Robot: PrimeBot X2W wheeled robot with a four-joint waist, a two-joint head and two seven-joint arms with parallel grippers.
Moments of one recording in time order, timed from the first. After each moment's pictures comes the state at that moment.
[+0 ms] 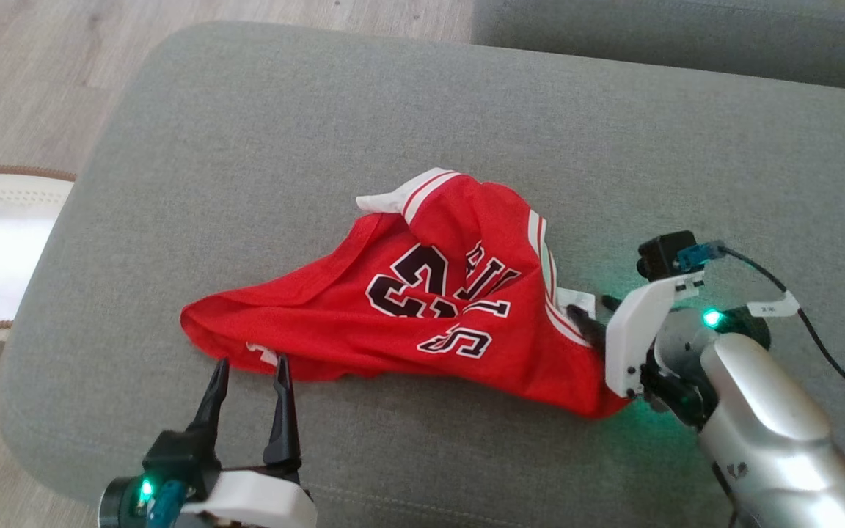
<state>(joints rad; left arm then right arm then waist) 0.09 0.25 -0.50 -0.03 -0.38 0.40 -0.25 -0.48 -0.20 0.45 0.67 0.47 0.12 0.46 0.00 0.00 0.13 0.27</state>
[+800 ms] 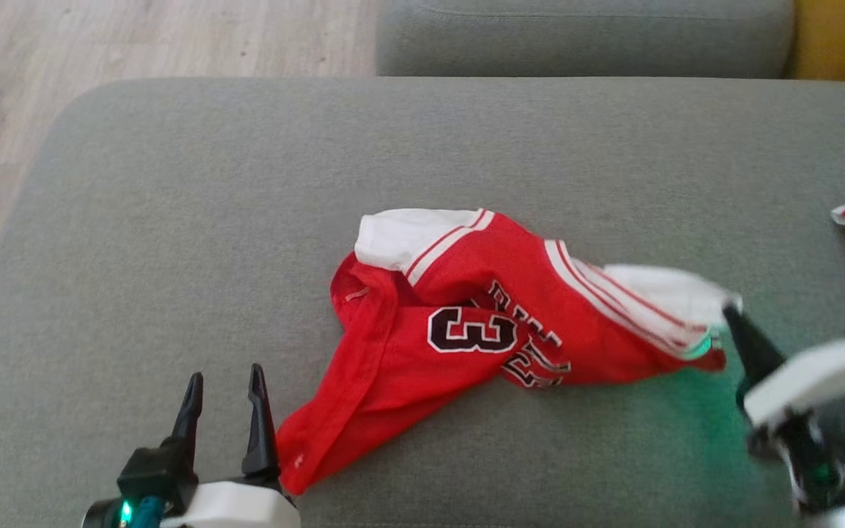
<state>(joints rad) 0.16 0.17 -0.37 -0.03 -0.33 0.35 -0.25 -0.13 -0.14 -0.10 0.25 0.76 0.12 0.42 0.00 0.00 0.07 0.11</state>
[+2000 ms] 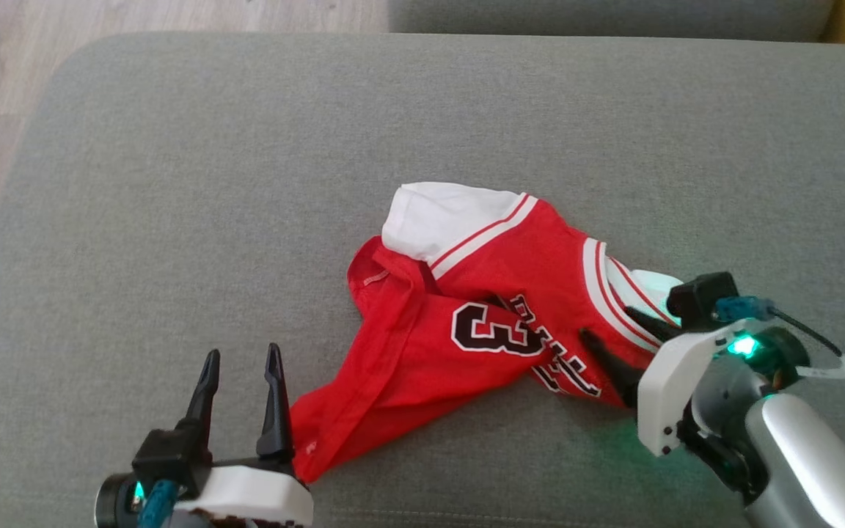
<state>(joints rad) 0.12 0.11 -0.34 -0.01 -0.26 0.28 -0.25 -0.20 -0.31 0.38 0.17 0.40 0.12 0.47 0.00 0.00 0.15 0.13</state>
